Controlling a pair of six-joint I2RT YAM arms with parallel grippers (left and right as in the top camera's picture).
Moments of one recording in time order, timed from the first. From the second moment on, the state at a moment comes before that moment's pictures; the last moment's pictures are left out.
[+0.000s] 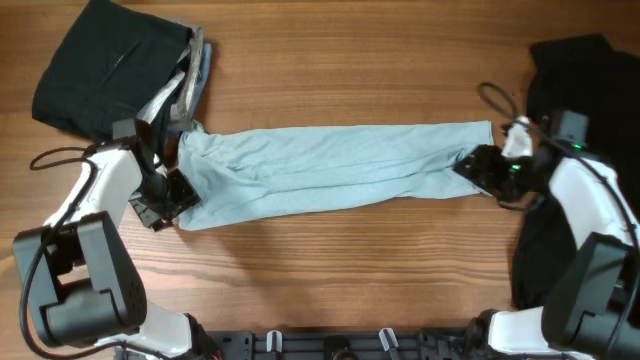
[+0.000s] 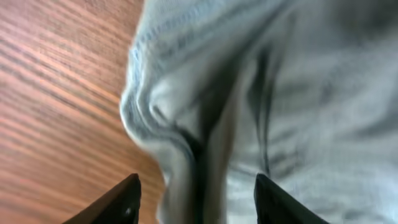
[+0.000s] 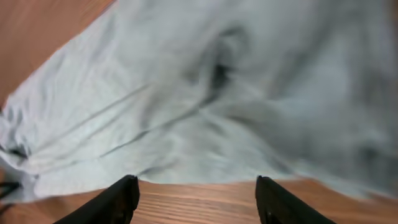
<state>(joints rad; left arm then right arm) 0.22 1.71 0.99 -0.93 0.10 -0.39 -0.27 1.61 0.94 -0.70 -0.51 0.11</state>
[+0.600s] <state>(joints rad) 0.22 1.58 1.10 -1.00 0.11 -0.38 -0.17 1.78 0.94 -0.47 -0.44 0.21</state>
